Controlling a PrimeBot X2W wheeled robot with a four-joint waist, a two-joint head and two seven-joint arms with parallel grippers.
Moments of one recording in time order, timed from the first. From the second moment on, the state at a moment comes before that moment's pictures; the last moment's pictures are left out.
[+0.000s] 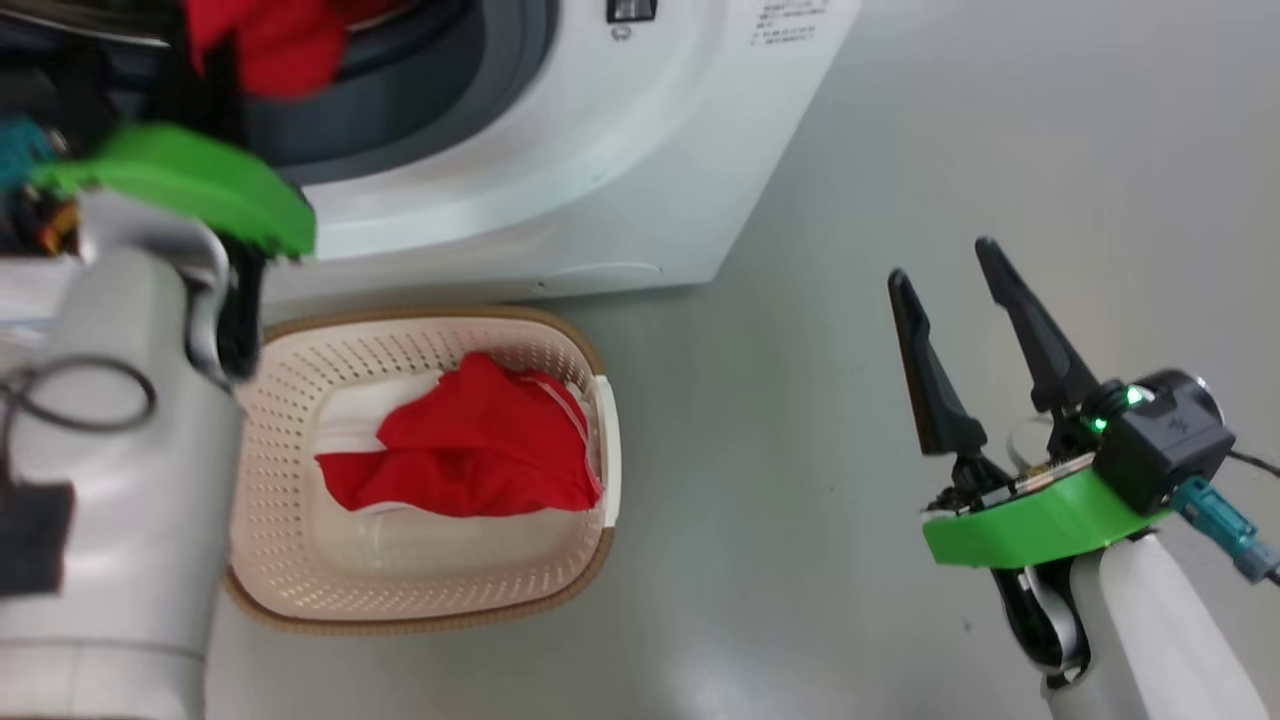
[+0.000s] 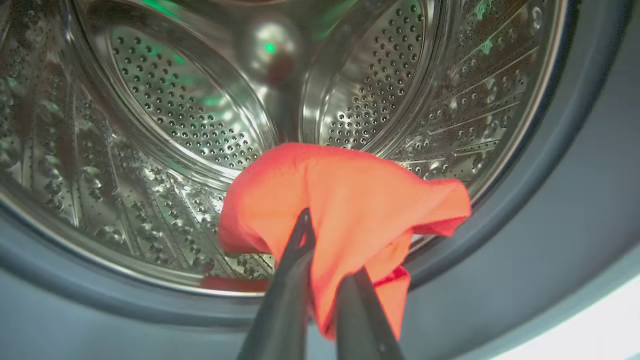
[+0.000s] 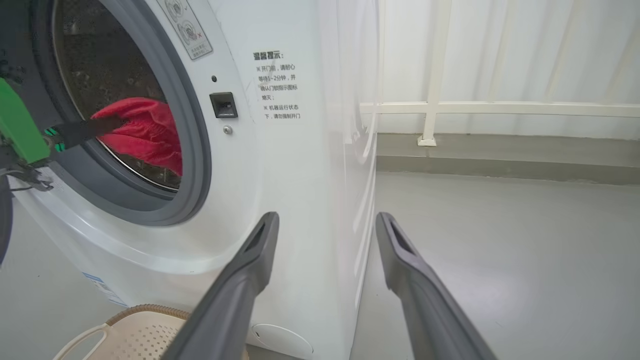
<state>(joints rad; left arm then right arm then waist) -1.07 0.14 -0.13 0.88 -0.38 -0.08 -0.25 -0.29 -0.05 0.11 0.06 0.25 0.13 -0.26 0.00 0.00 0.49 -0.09</state>
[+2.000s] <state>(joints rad) -0.28 0.05 -0.15 0.31 -0.40 -0.05 -0.22 -0.15 -0.06 0.12 0.11 0.25 0.13 -0.26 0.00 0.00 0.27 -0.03</state>
